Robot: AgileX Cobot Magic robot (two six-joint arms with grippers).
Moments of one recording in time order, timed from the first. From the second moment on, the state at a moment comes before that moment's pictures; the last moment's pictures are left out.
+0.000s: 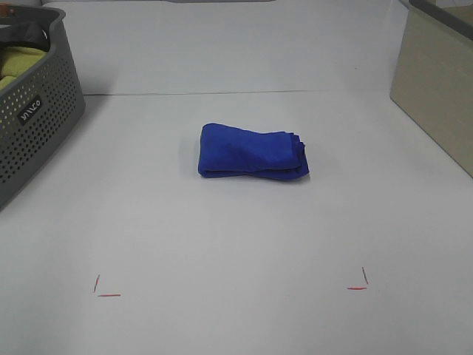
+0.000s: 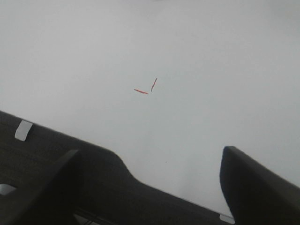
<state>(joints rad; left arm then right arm) -0.49 0.28 -0.51 -0.10 1.05 0.05 0.12 0.29 -0.51 0.20 1.09 -0.26</state>
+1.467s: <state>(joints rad) -0.04 0.00 -0.51 -0.17 1.06 0.23 -0.03 0.00 -0.51 0.22 1.08 -0.25</state>
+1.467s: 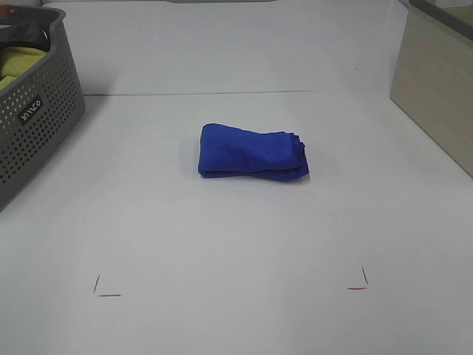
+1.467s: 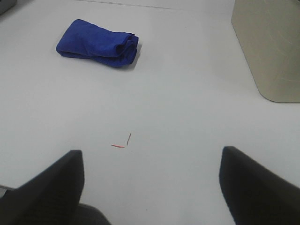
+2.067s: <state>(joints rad) -0.03 0.00 -0.51 -0.17 1.06 0.23 0.04 0.00 -0.51 0.24 1.08 -0.25</state>
